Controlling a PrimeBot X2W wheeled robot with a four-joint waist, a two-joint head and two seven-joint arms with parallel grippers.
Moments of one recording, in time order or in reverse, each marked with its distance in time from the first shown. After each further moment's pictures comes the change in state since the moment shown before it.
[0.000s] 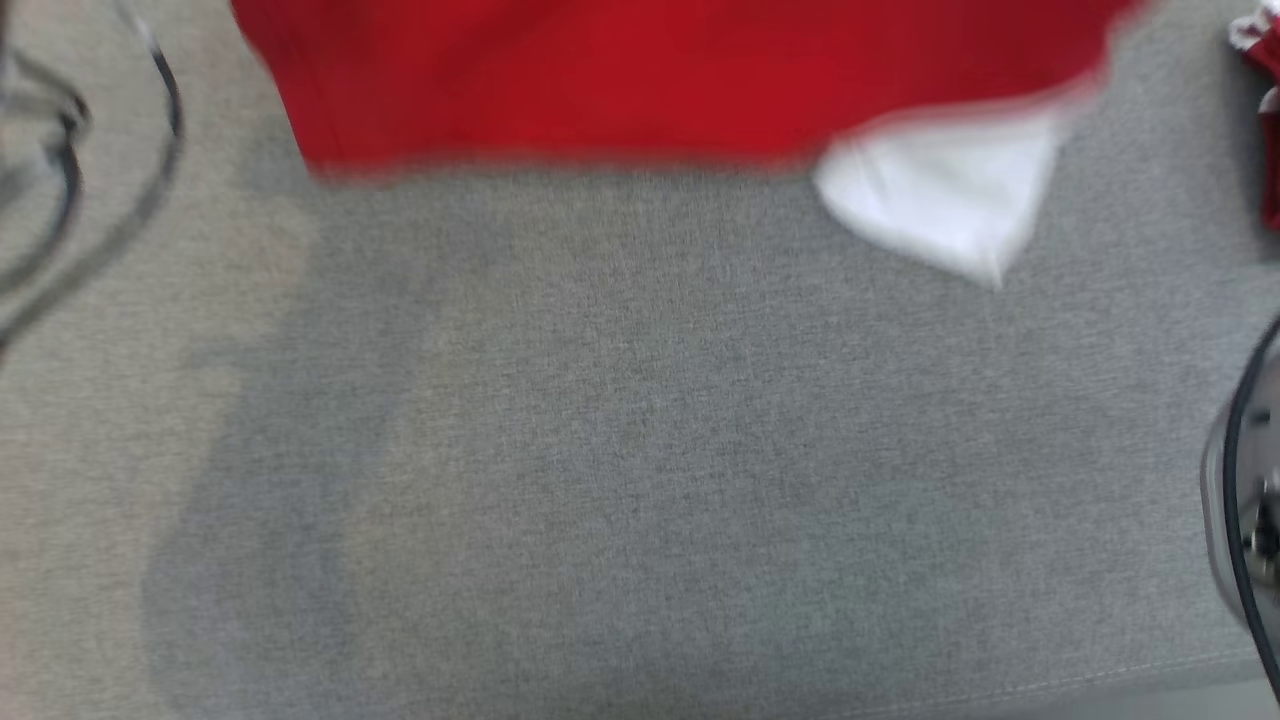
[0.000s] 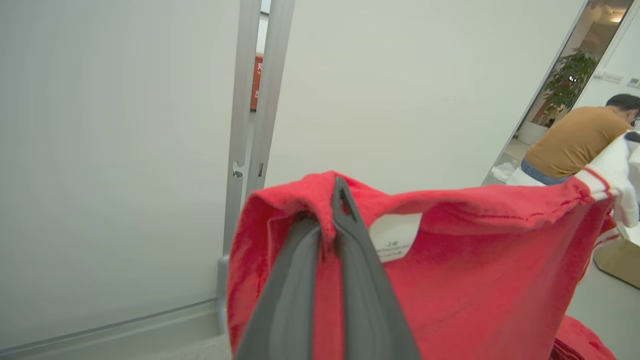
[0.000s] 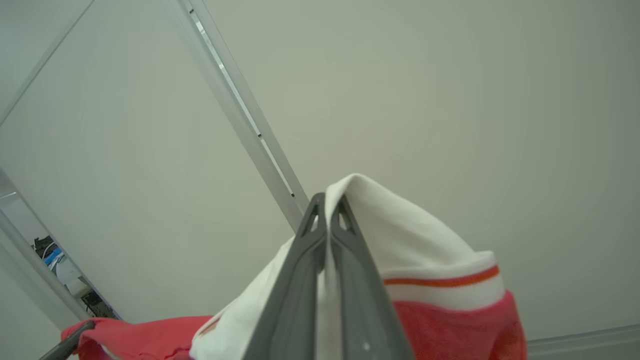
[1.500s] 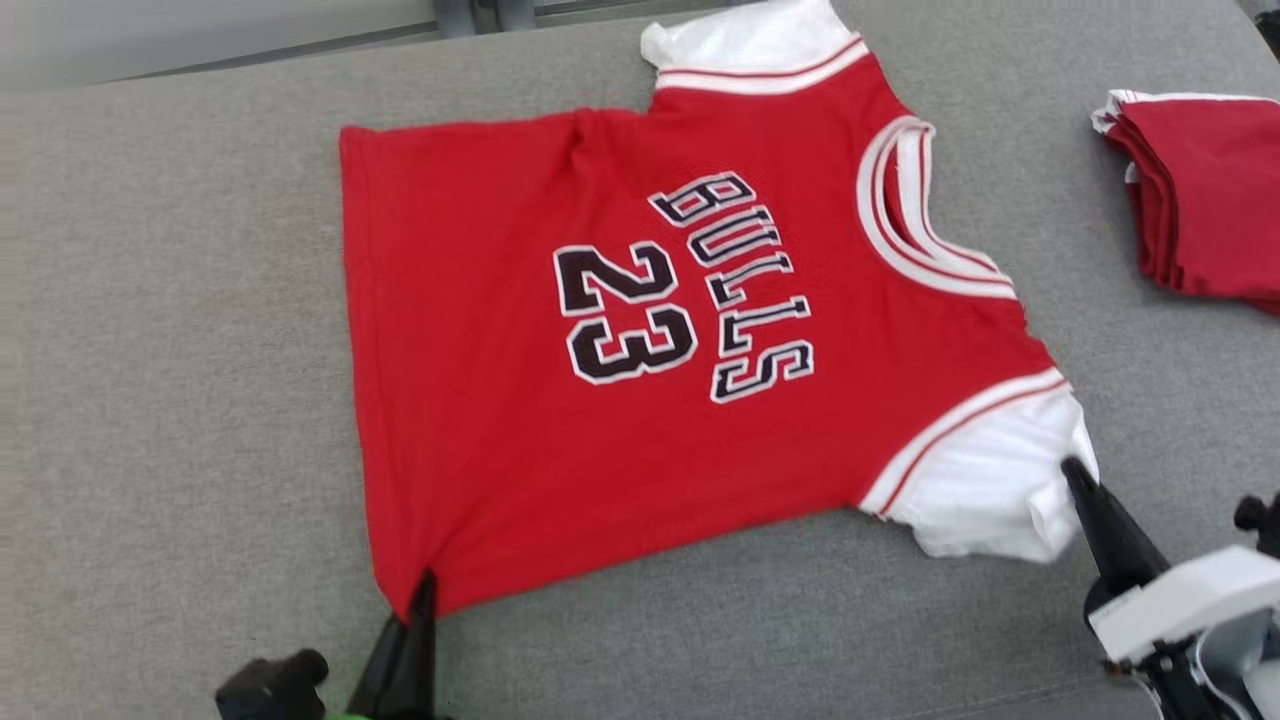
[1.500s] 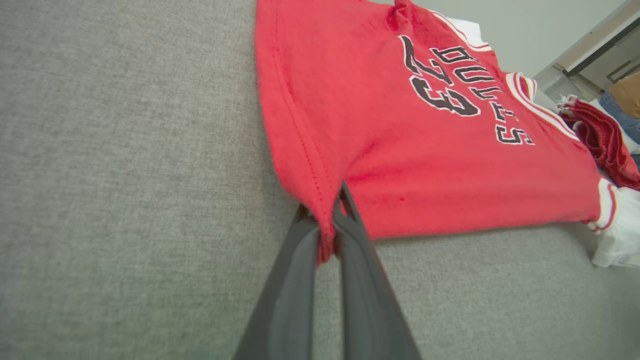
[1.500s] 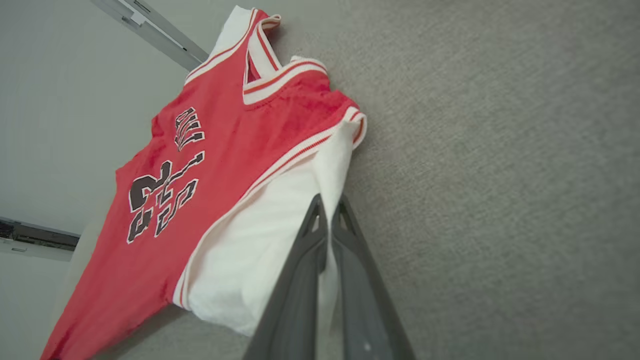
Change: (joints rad) left arm 1.265 -0.112 -0.122 -0.001 0.139 0.050 -0.631; right arm 1.236 -0.257 0.399 0.088 0.403 0.001 -0.594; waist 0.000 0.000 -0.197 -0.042
